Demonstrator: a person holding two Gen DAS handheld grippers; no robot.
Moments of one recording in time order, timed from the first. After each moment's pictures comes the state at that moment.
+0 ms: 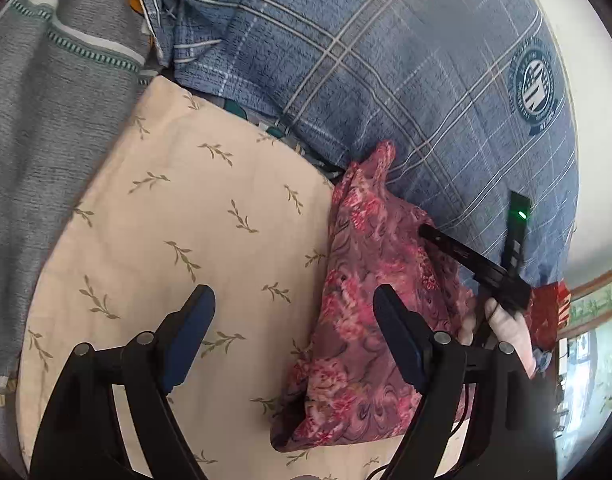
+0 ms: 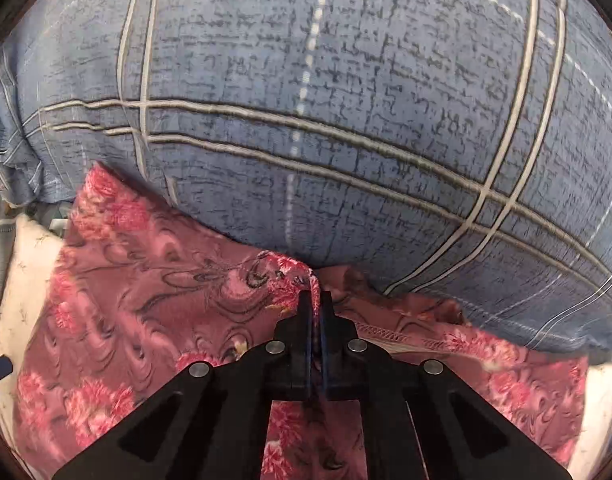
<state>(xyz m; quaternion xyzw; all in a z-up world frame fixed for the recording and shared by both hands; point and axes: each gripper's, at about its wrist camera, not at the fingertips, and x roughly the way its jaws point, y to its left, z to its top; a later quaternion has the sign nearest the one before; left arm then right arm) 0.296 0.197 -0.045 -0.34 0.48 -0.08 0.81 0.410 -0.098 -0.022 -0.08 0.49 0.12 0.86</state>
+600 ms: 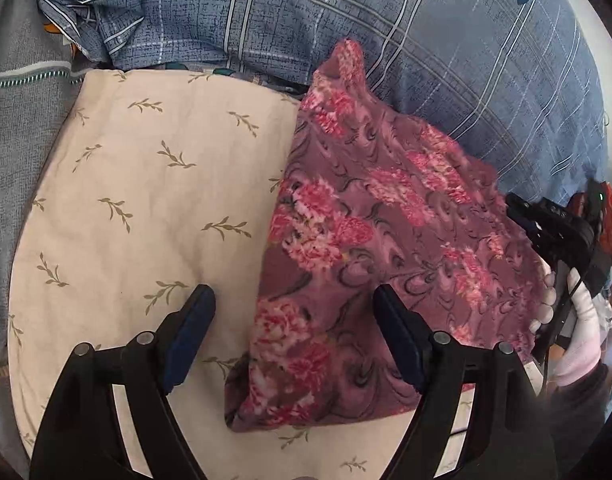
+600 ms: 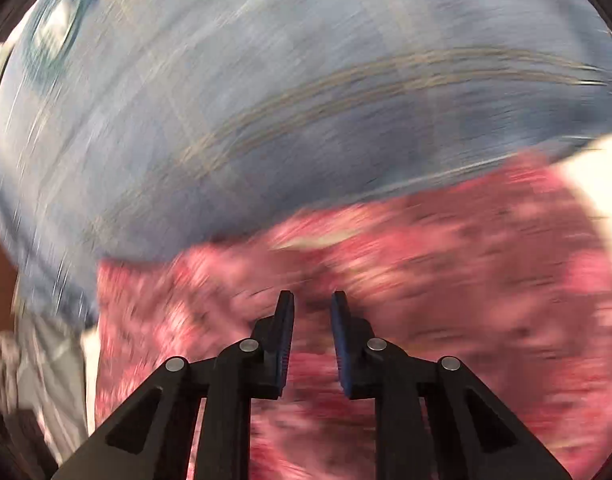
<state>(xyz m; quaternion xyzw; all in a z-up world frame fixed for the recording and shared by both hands) 0.297 0.120 -0.045 -0.18 0.55 -0.09 0.81 0.330 -0.270 -0.016 0.21 0.45 0.00 0.87</state>
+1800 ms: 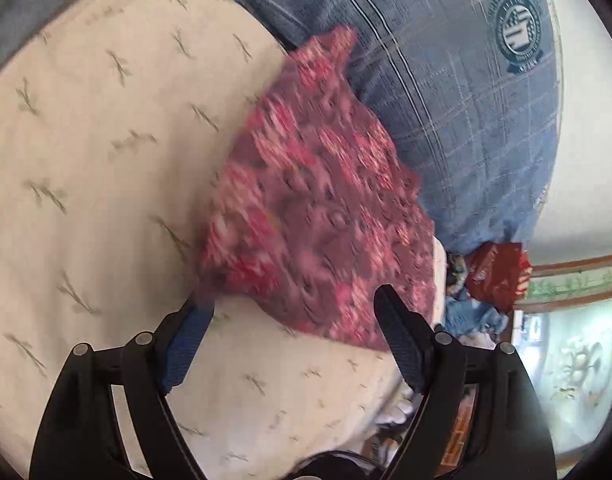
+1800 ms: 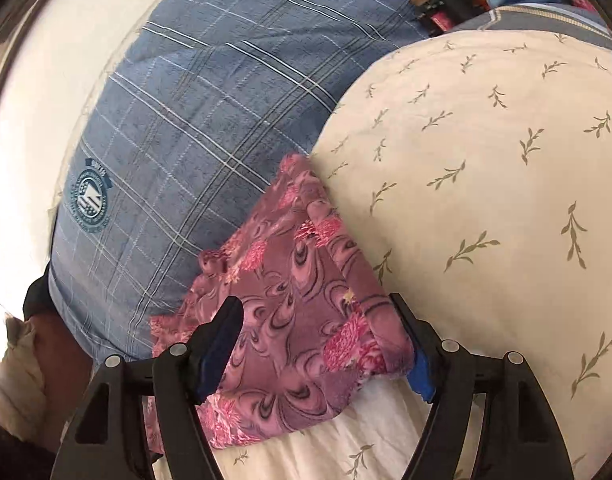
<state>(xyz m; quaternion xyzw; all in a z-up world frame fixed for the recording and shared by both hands) 0.246 0.135 -0.049 -0.39 0.57 -0.16 0.70 0.138 -0.379 -0.035 0.40 0.31 -0.02 0.86</state>
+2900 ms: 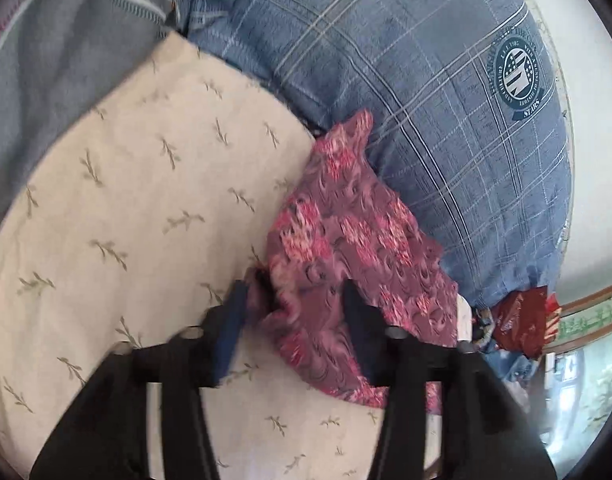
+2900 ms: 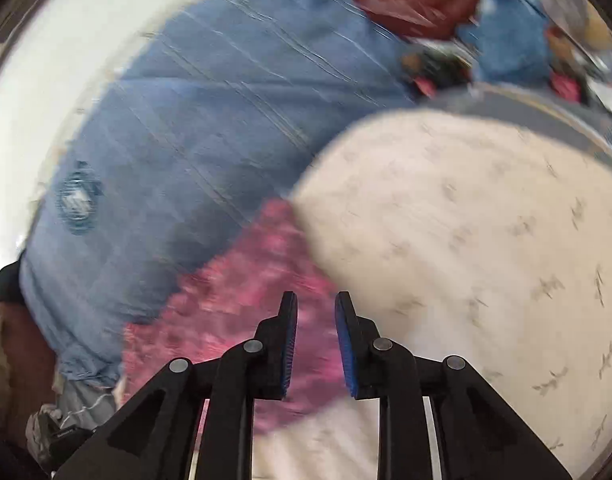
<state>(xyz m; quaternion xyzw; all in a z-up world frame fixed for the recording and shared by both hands) 0.248 0.154 -0.028 -0.37 0.48 -0.05 0.80 0.123 -0.372 0.036 0.31 0.30 -0.06 0.90</state>
